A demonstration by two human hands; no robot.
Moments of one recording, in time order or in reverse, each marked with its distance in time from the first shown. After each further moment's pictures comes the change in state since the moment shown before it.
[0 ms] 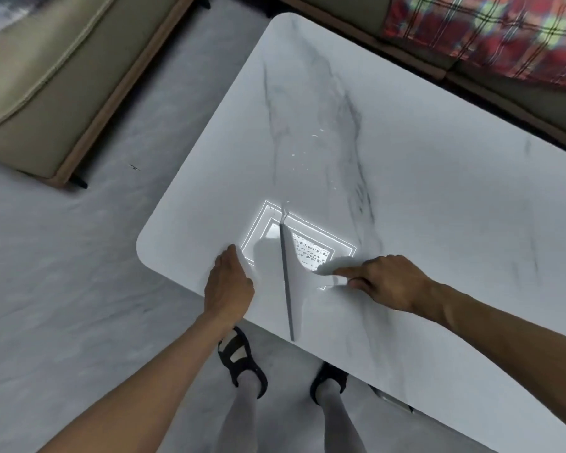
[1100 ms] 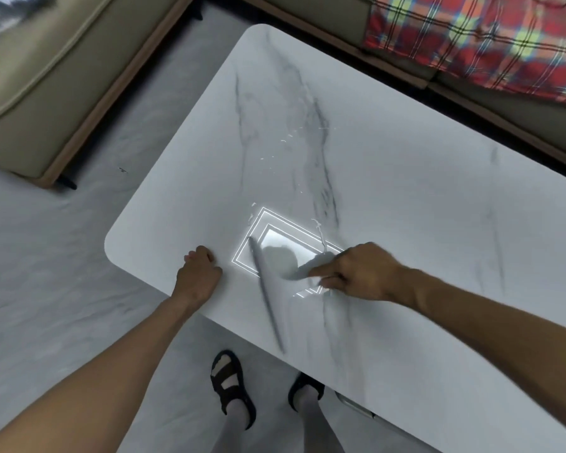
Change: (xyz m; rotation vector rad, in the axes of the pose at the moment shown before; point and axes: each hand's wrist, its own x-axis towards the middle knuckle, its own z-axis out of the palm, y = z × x) left_hand 0.014 0.027 -0.001 -0.072 -0.076 -0.155; right_hand -0.017 0.037 -0.030 -0.046 -0.009 -0.130
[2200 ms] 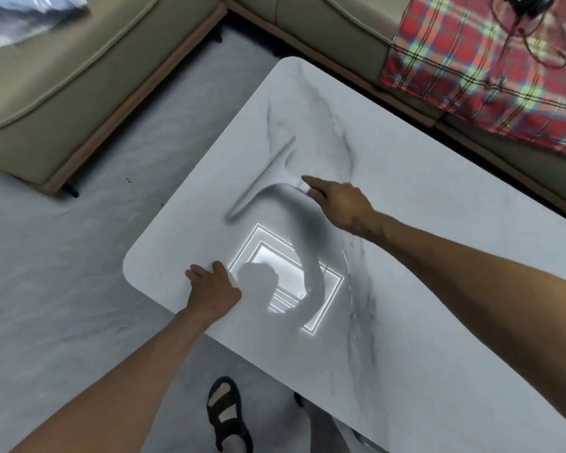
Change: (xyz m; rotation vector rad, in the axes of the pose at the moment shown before) left_hand 0.033 -0.012 -0.026 0.049 -0.127 -0.018; right_hand 0.152 -0.017 -0.101 0.248 0.297 0.394
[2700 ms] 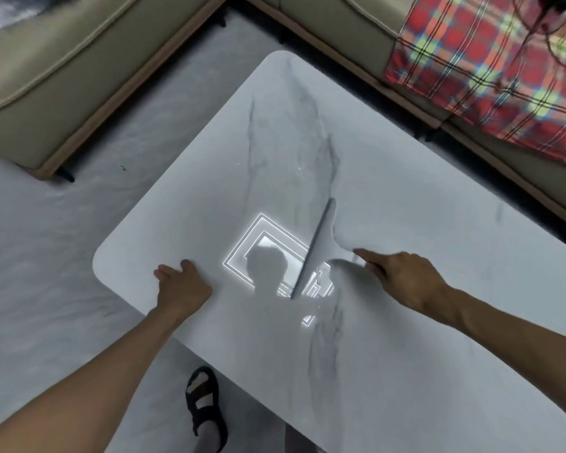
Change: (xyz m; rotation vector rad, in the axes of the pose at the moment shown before) left_hand 0.002 0.034 0.005 -0.008 0.011 -0.238; right_hand -0.100 0.156 -0.023 -0.305 -0.229 -0.009
